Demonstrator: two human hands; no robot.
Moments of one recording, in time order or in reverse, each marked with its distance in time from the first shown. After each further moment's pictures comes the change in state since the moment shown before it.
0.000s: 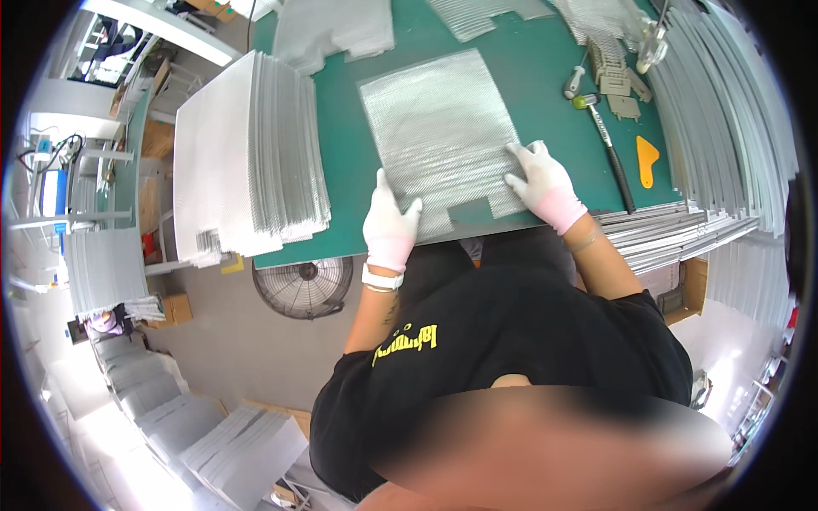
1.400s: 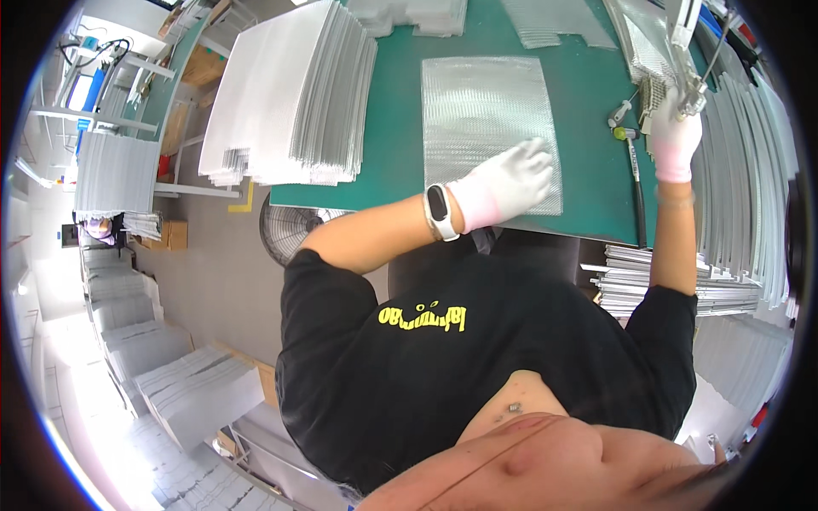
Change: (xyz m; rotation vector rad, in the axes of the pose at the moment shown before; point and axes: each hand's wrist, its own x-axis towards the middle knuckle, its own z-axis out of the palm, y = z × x) left_hand 0.040 0.120 -0.013 0.465 -0.017 1.170; right_hand 0.089 0.066 -0.137 -0.191 0.953 -0.207
